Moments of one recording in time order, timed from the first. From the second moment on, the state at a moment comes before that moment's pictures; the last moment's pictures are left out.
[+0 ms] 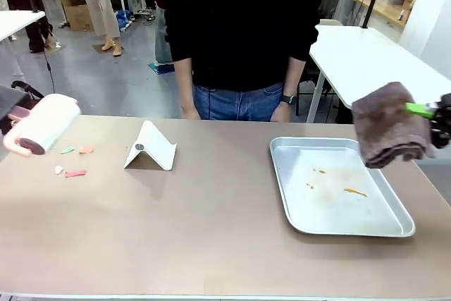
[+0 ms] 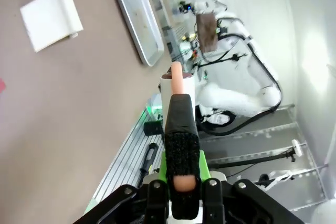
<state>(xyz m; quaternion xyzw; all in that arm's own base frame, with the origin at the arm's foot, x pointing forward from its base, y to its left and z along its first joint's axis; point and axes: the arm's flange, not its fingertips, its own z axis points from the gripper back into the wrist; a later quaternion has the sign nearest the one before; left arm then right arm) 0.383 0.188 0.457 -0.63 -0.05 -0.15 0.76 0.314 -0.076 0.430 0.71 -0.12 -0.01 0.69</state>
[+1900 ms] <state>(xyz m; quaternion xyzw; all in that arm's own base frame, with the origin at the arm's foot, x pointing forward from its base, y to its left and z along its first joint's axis) 0.389 0.236 0.442 -0.67 -0.12 -0.07 0.73 0.303 -0.113 0.422 0.68 -0.14 -0.04 0.71</state>
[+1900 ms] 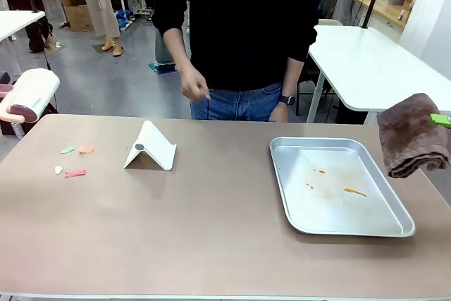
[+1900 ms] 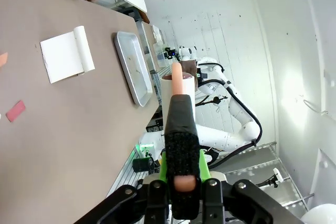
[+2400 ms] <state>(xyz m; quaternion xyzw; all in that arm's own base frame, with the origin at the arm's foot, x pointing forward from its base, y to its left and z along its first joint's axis) 0.389 0.236 0.442 -0.67 -0.12 -0.07 0.73 0.303 -0.113 0.422 0.68 -0.14 -0.04 0.71</state>
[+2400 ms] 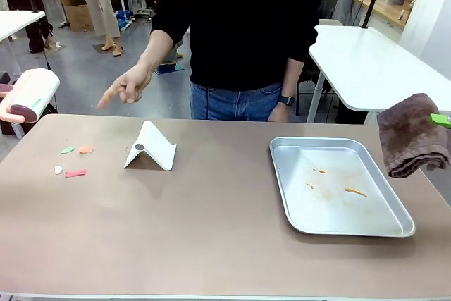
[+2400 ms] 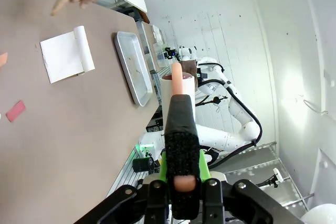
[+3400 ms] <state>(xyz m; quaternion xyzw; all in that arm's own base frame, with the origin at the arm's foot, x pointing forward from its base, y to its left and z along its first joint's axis) 0.391 0.236 0.441 -0.66 -0.12 -0.08 0.74 0.303 -0.113 0.422 0.68 -0.14 -0.04 0.71</state>
